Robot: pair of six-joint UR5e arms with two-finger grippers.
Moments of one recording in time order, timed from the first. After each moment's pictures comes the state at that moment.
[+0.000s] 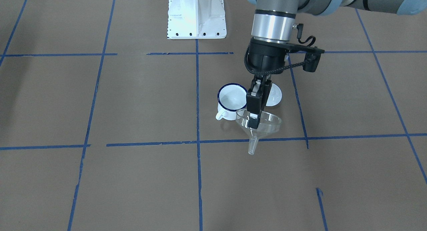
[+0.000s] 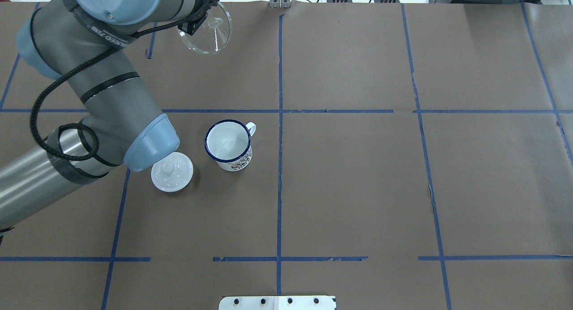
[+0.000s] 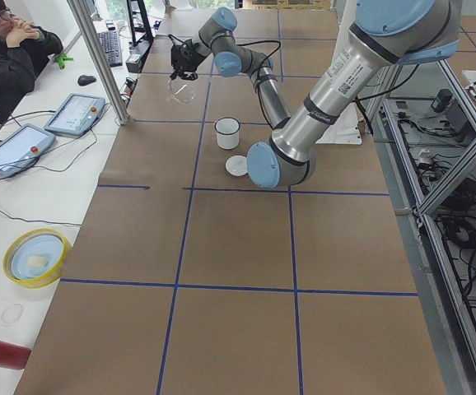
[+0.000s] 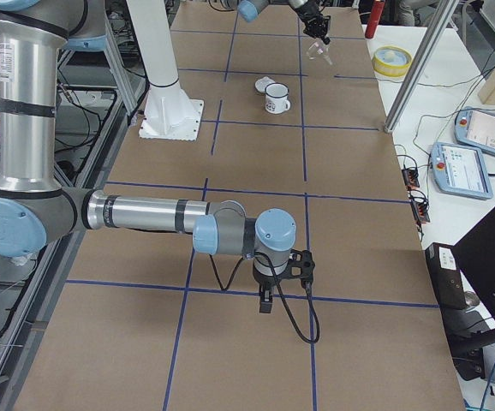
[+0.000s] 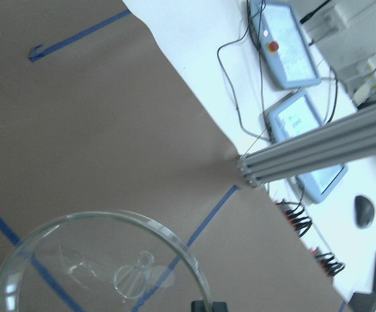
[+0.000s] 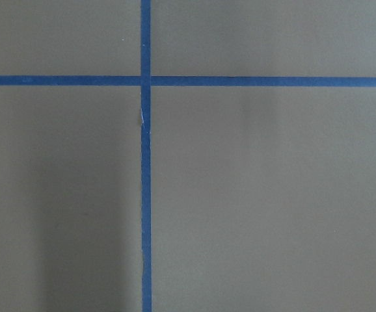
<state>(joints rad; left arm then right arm) -0.79 -2.33 -1.69 -1.84 -1.43 -2.21 1.57 -1.68 1.65 -1.57 2.29 0.01</state>
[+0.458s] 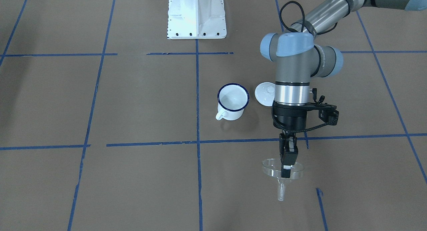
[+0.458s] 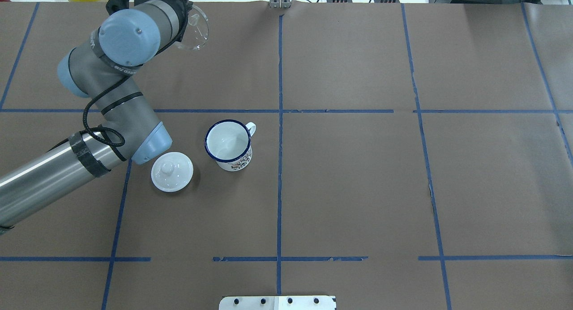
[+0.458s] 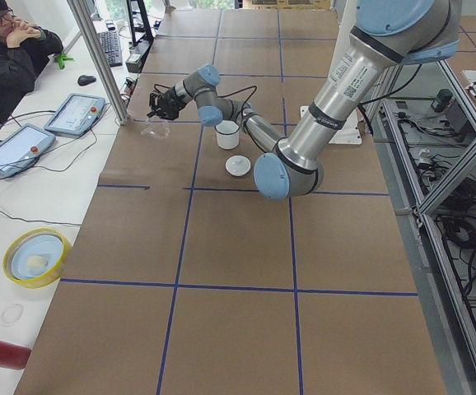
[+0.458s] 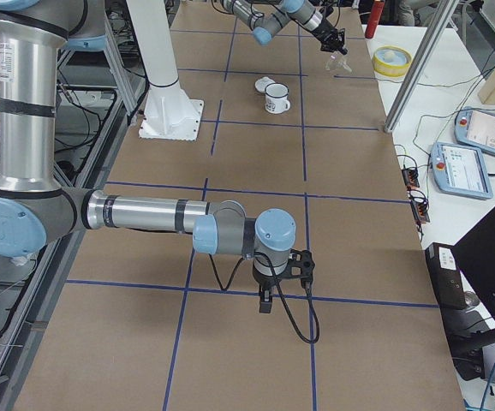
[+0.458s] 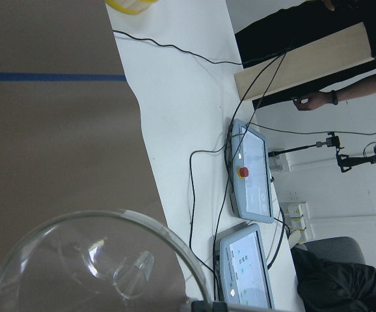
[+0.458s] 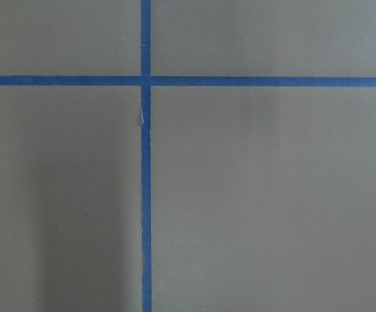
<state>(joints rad) -0.78 -2.21 -1.39 -2.27 -1.28 -2.36 1.57 -1.68 1.65 -1.57 2.29 0.01</state>
